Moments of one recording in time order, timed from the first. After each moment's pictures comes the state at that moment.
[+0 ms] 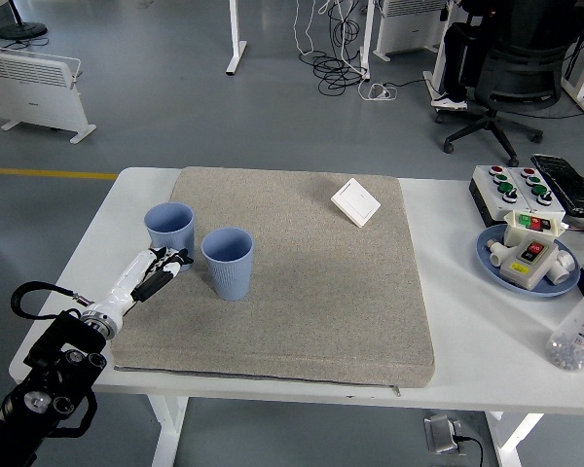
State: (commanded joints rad) left arm -0.65 0.09 -1.36 -0.48 1.71 -0.02 -0.39; right arm 0.10 -0.11 1.26 0.18 -0.96 -0.02 -0.19
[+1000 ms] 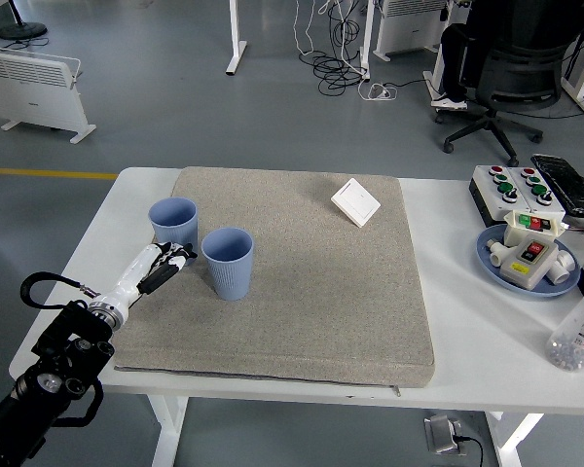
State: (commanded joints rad) left arm -0.74 0.08 -1.32 -0.34 1.69 -0.01 -0.43; right arm 0.10 -0.11 1.25 0.18 -0.95 -0.02 -0.19
